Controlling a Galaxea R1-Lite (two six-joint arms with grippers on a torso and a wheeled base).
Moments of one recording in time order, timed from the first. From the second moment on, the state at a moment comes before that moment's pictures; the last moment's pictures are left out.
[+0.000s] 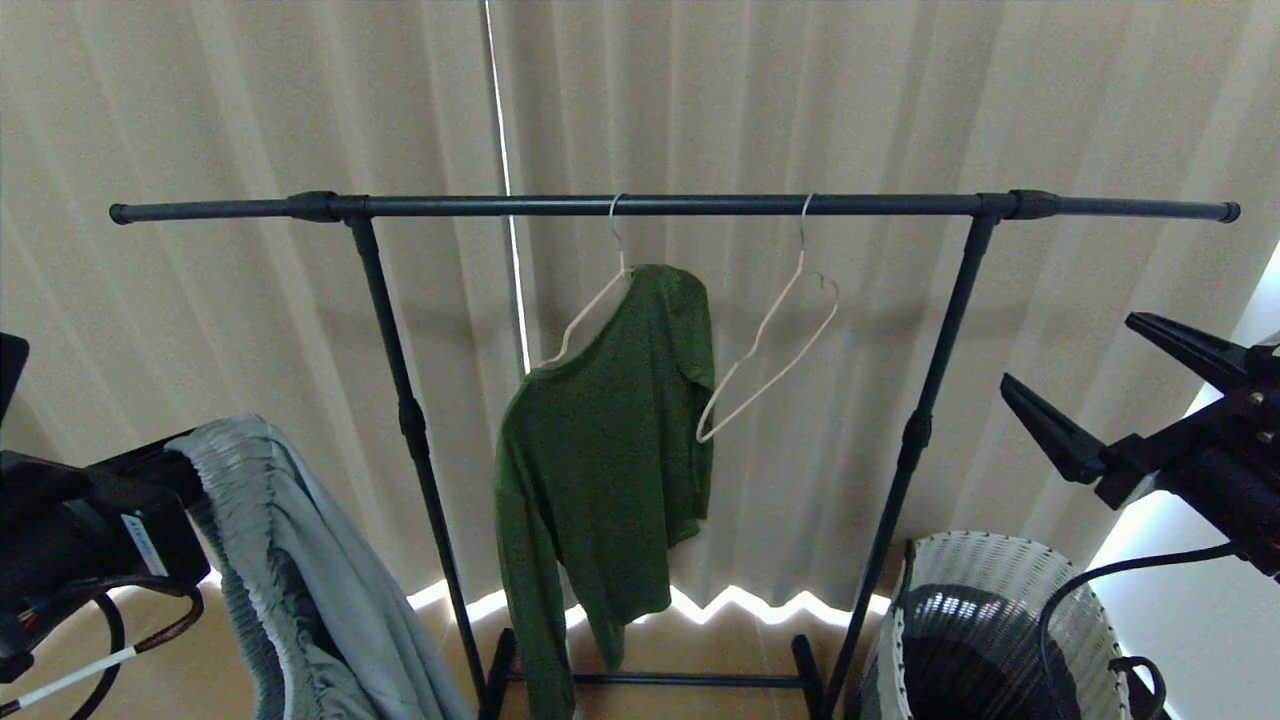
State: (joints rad) left arm -0.30 1.06 -0.42 -0.53 0.14 0.06; right arm 0.14 1.43 -0.24 -1.35 0.13 -0.34
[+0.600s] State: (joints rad) left arm -0.29 1.06 -0.40 -0.53 0.13 0.07; right arm 0.10 1.27 -0.41 -0.54 0.04 -0.27
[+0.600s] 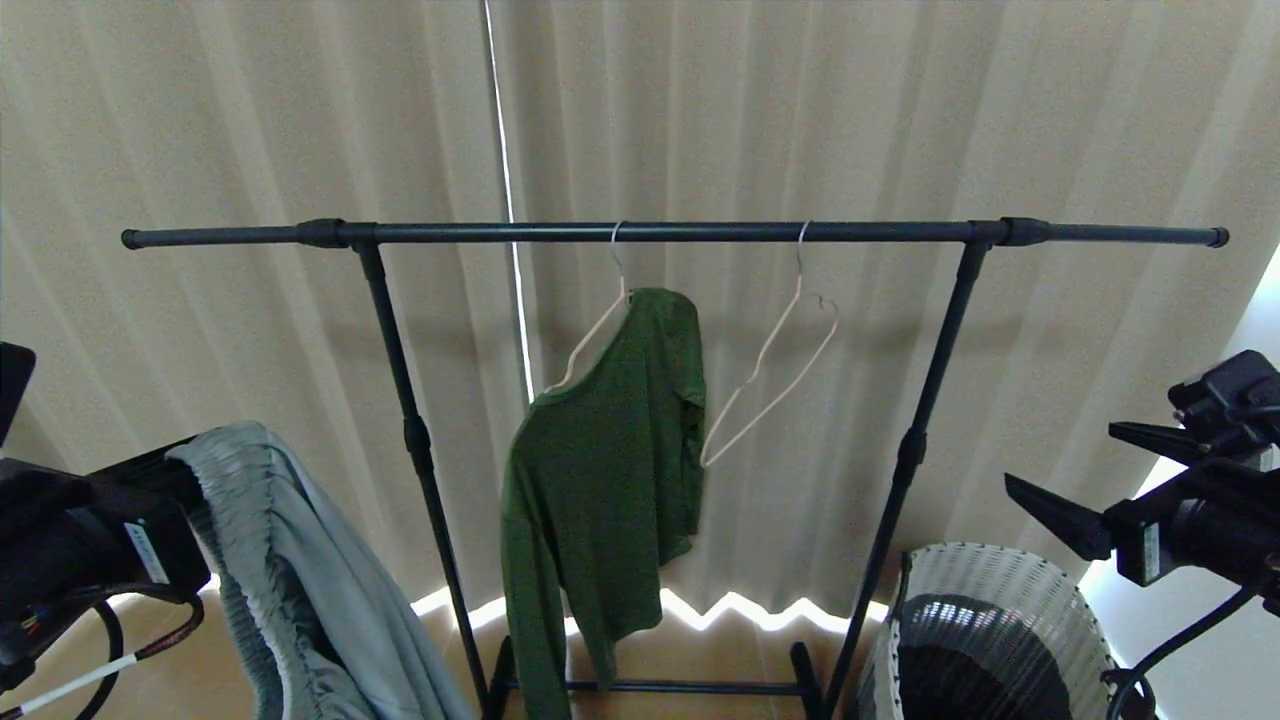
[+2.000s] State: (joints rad) left arm -0.29 1.05 -0.38 -0.54 0.13 0.10; right arm 0.05 1.22 -0.36 -0.54 -0.02 -0.26
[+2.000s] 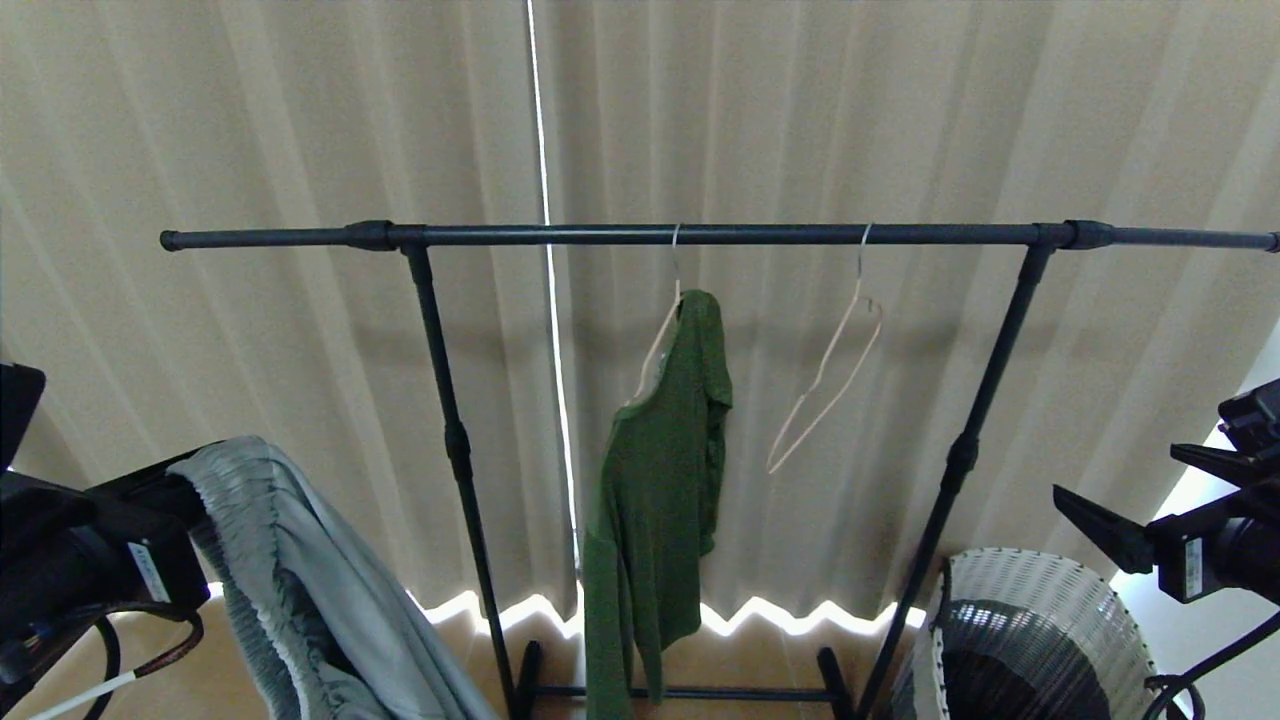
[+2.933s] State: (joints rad) left arm -0.29 1.03 -0.35 -0.53 0.13 0.14; right arm 0.05 1.22 -0.37 -0.54 -0.01 -0.26
